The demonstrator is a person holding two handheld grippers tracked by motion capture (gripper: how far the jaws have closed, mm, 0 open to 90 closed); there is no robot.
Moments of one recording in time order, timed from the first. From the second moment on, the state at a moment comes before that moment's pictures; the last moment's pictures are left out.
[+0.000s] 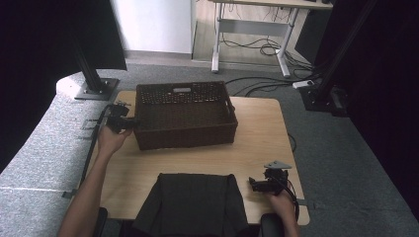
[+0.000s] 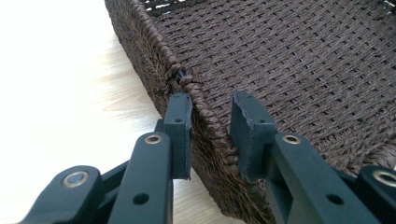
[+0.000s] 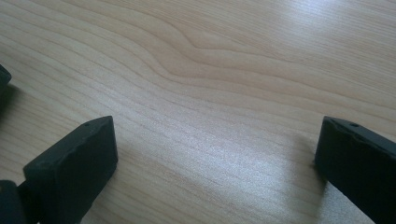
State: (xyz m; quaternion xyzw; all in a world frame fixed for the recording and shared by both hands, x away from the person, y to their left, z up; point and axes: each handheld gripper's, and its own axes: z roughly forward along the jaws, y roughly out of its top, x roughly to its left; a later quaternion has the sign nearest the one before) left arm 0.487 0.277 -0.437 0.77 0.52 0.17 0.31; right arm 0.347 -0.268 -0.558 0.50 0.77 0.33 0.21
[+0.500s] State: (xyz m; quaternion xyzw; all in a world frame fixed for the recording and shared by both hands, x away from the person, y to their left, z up) left arm 0.467 0.262 -0.439 0.79 0.49 0.17 0.32; right arm 0.347 -0.268 -0.558 0.50 0.77 0.33 0.21
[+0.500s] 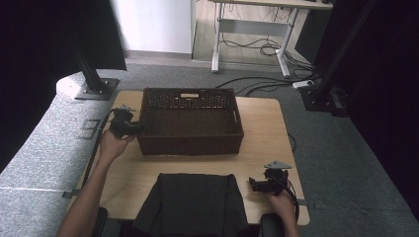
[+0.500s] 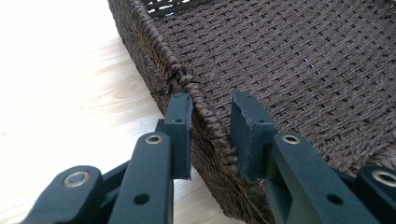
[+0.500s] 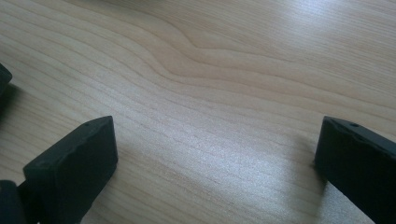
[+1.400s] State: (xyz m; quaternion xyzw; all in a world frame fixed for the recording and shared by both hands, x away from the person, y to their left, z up) left arm 0.418 0.248 -0.441 0.81 0.46 0.17 0.33; right arm 0.346 -0.268 -0.558 0.50 0.77 0.33 0.21
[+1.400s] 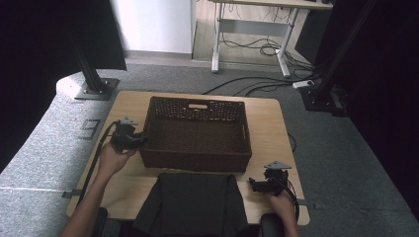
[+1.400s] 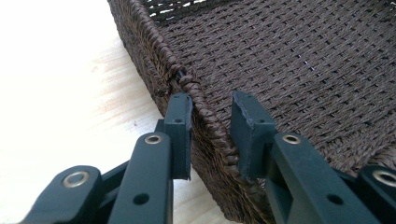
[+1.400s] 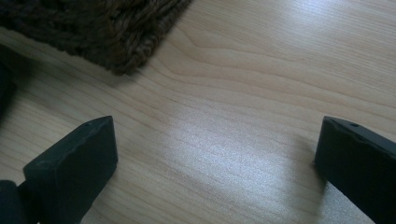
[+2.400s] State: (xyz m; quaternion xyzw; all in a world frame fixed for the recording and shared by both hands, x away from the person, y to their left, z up) left arm 0.359 0.265 -0.449 0.81 0.42 0.18 0.37; right arm 0.346 -0.268 -0.558 0.50 0.77 0.33 0.21
